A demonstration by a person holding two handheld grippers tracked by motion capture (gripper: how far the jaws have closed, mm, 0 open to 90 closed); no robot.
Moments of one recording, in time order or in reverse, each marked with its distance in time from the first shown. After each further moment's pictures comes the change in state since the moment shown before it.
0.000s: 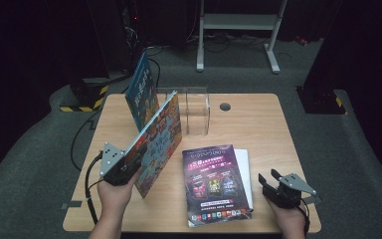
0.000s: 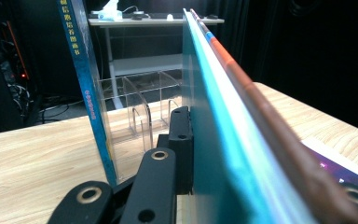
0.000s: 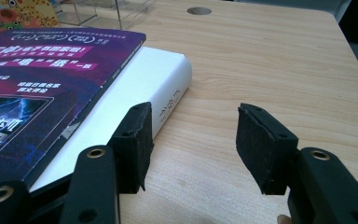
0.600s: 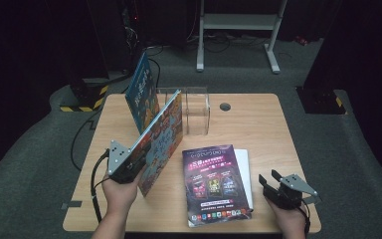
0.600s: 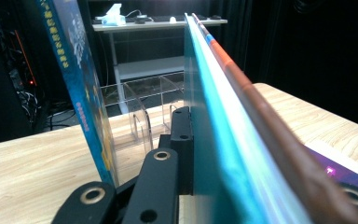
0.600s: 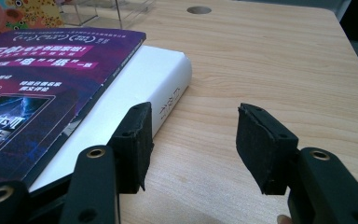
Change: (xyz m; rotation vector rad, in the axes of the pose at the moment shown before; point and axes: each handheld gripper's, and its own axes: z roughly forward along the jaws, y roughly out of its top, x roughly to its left) left arm -0.012 0.008 0.010 0.007 0.024 0.046; right arm -0.001 -0.002 -0.002 0.000 0.003 0.008
